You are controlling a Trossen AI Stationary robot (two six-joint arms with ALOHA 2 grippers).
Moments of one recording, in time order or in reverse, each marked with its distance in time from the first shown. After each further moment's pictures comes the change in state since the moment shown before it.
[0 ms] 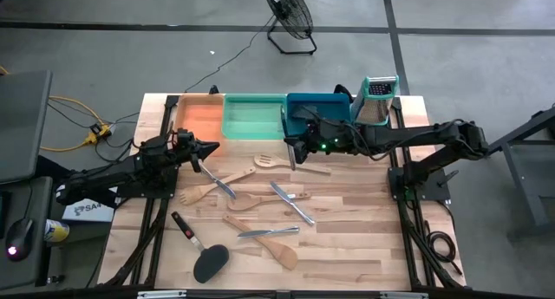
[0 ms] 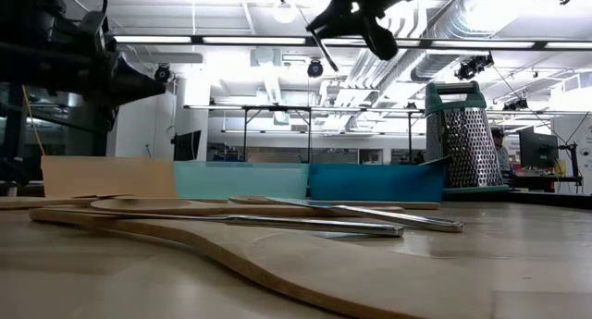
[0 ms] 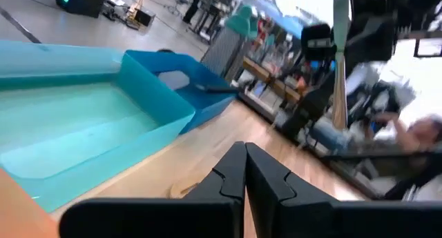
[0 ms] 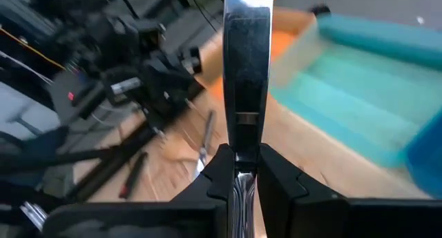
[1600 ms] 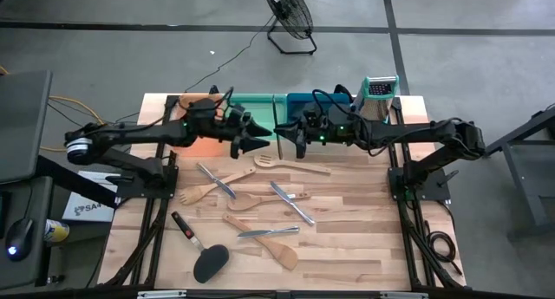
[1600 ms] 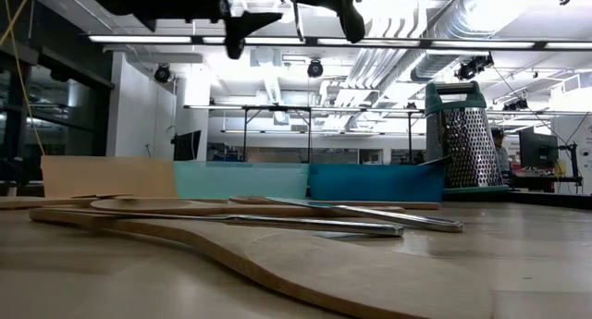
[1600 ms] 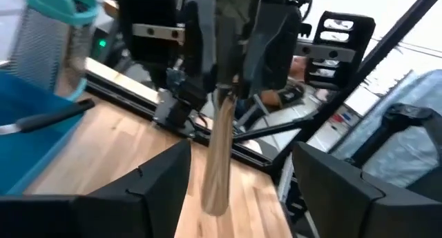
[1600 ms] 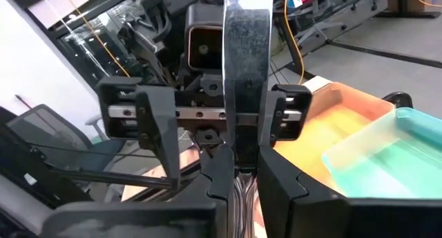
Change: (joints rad) left arm 0.000 1.138 0.785 0.382 0.513 0.046; right arm -0.079 0.026 0.000 0.318 -0.211 -0.211
